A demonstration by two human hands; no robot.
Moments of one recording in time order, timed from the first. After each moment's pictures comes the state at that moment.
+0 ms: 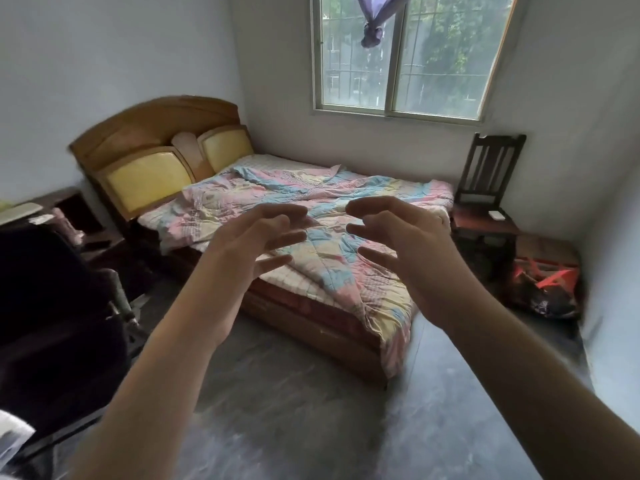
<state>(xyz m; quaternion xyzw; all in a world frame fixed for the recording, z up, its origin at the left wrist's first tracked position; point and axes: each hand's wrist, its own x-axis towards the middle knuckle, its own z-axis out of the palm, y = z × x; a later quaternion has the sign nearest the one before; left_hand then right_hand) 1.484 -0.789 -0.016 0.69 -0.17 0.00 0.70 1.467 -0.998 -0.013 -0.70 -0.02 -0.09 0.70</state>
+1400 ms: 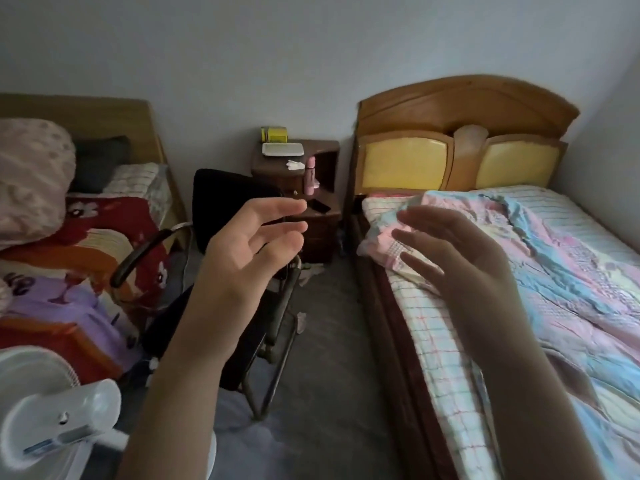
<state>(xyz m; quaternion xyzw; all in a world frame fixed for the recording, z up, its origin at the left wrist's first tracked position) 1.869 -0.455 -0.067 0.72 0.13 0.39 0.56 2.043 -0.615 -0.062 -0.63 -0.35 0.16 0.67</state>
